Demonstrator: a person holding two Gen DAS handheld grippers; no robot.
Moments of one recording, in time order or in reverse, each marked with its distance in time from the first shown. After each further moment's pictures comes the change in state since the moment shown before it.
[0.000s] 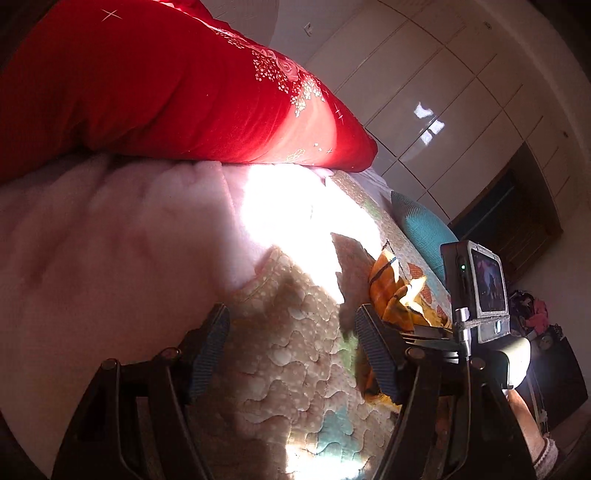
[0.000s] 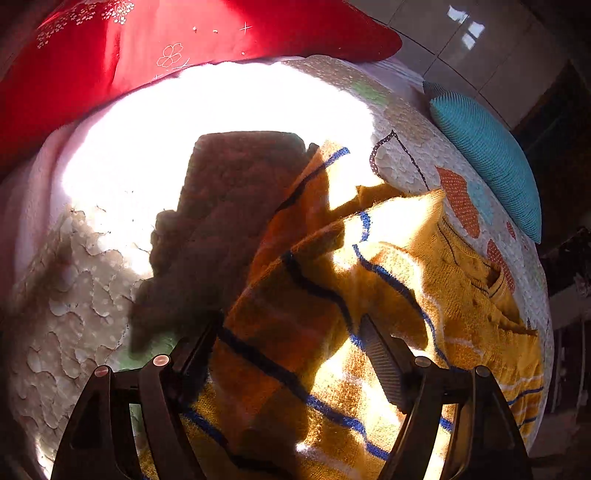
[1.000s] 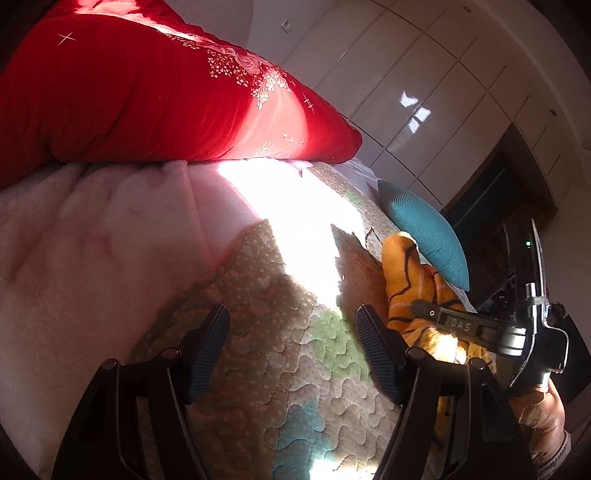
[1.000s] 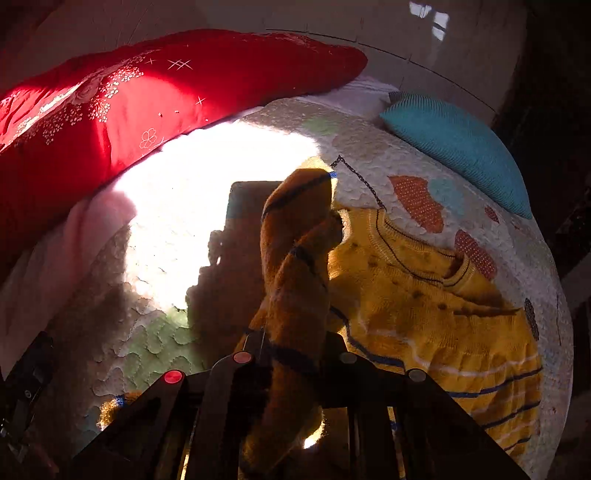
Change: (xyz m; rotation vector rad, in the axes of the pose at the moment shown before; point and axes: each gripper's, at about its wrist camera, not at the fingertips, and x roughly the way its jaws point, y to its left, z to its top) left arm 0.009 -0.035 -0.010 0.097 0.005 -0.006; right arm -0.061 -0.104 -0.033 0.193 -0.155 0.158
